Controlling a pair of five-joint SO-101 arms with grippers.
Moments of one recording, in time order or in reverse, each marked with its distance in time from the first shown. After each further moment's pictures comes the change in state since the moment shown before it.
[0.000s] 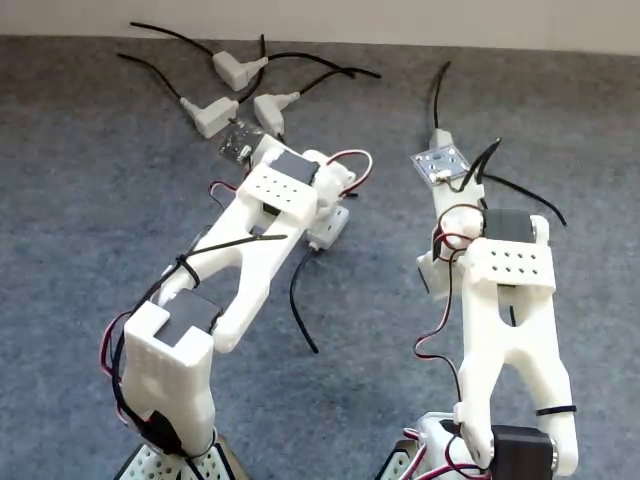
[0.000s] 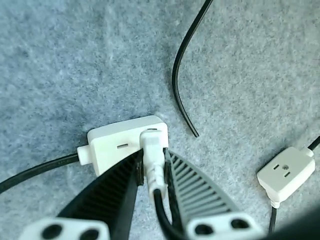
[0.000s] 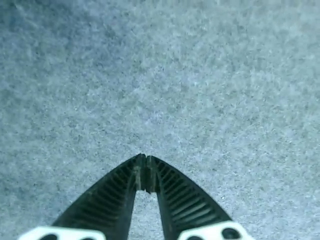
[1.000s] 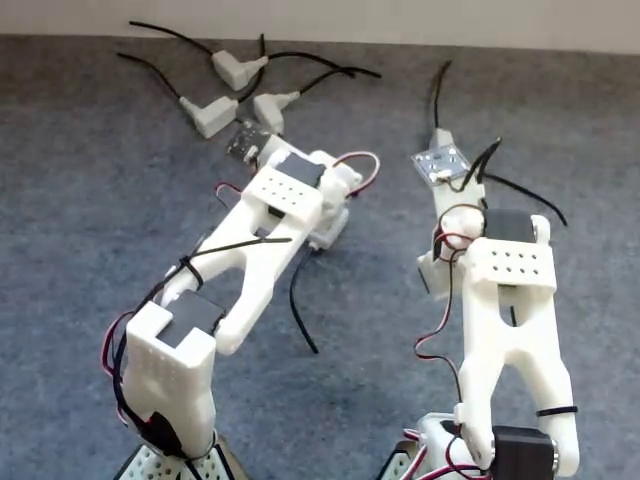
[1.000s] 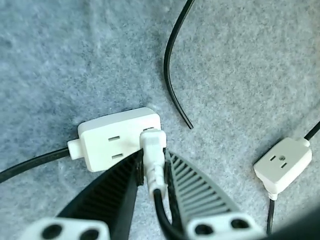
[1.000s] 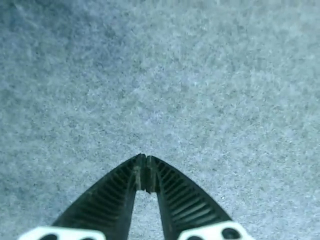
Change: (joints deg) left arm 1.2 0.2 0.0 -1.2 0.0; right arm 0.0 0.0 0.0 0.0 0.0
